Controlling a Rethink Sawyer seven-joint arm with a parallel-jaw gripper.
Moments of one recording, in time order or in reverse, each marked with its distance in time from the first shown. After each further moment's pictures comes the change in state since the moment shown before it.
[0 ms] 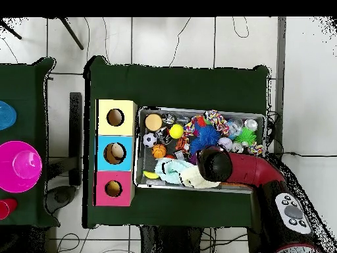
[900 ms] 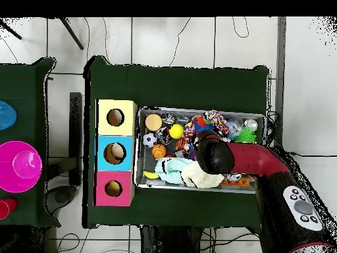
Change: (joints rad) arm -0.118 -0.050 0.227 0.001 -0.079 -0.042 0.000
